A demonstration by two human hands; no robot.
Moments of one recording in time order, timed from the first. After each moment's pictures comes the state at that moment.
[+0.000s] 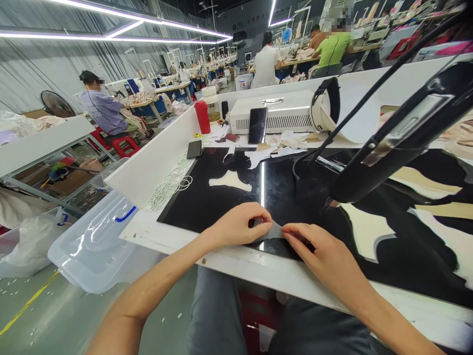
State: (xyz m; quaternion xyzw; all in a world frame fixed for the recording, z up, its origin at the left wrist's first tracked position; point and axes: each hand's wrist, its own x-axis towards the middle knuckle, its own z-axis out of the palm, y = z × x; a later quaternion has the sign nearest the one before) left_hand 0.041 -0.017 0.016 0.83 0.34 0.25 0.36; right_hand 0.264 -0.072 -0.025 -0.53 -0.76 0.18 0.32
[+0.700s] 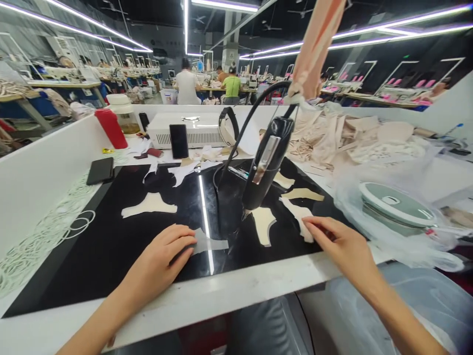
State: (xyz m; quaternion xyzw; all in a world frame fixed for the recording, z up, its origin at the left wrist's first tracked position) left_hand 0.020 -0.006 -0.017 0.92 0.28 0.26 0.10; right_hand 0.425 -0.122 -0.007 -0.76 -0.56 0.02 0.34
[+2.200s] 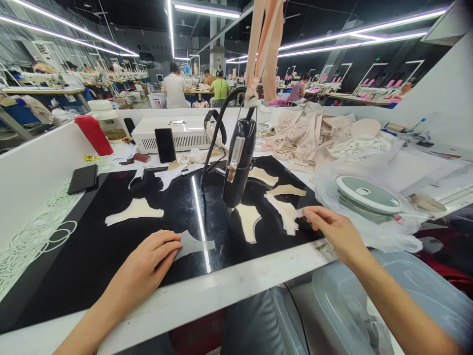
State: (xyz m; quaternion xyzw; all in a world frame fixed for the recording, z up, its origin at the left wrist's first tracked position) left_hand 0.018 -0.006 -0.016 0.92 0.30 0.25 0.07; right_hand 0.463 -0.120 -0.006 -0.74 -0.42 0.16 0.50
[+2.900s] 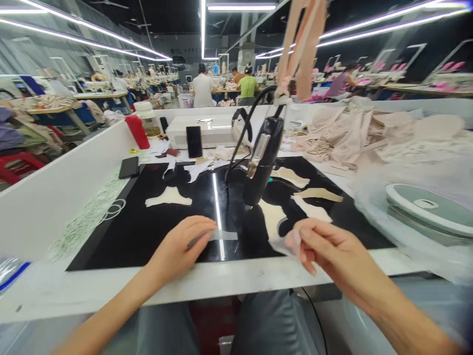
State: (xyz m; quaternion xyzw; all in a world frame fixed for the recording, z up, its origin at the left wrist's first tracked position) left_hand 0.042 -0.029 0.014 0.87 0.32 0.31 0.21; right_hand 0.345 -0.127 0.044 -0.54 -0.45 0.50 0.51
